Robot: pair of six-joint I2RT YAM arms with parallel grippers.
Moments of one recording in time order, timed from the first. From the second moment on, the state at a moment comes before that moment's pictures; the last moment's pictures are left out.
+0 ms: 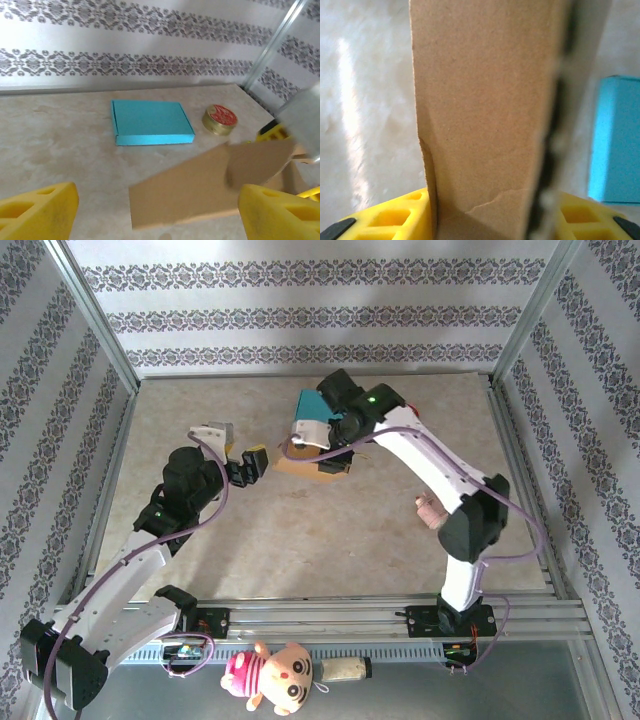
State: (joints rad) left arm -0.38 0.91 0.74 -0.07 0.07 -0.23; right arm 0.66 1.89 1.95 -1.29 -0.21 -0.84
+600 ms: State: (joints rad) left arm -0.38 0.79 0.72 -0.20 0.15 -0.13; right arm 0.72 2.13 2.12 -1.52 -0.16 -0.94
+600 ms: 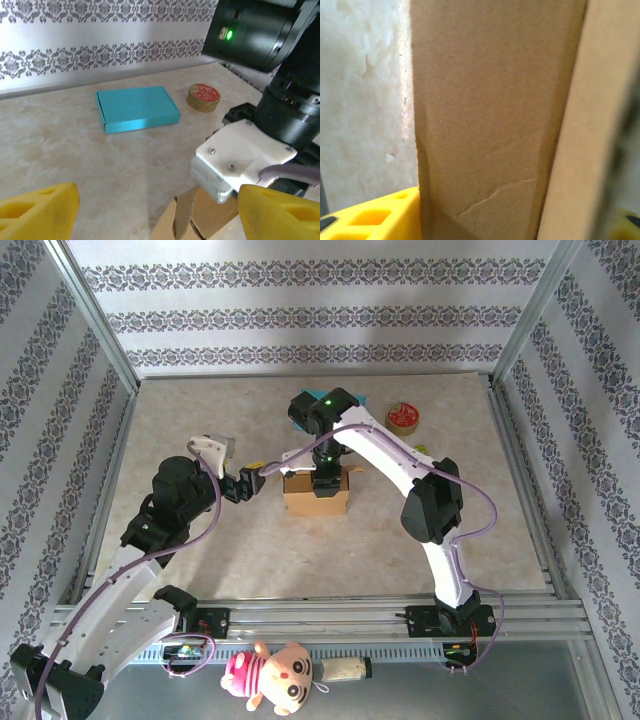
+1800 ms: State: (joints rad) left arm -0.38 1.12 1.04 -0.55 0.36 -0.16; right arm 0.28 1.29 1.06 -0.49 -0.63 0.02
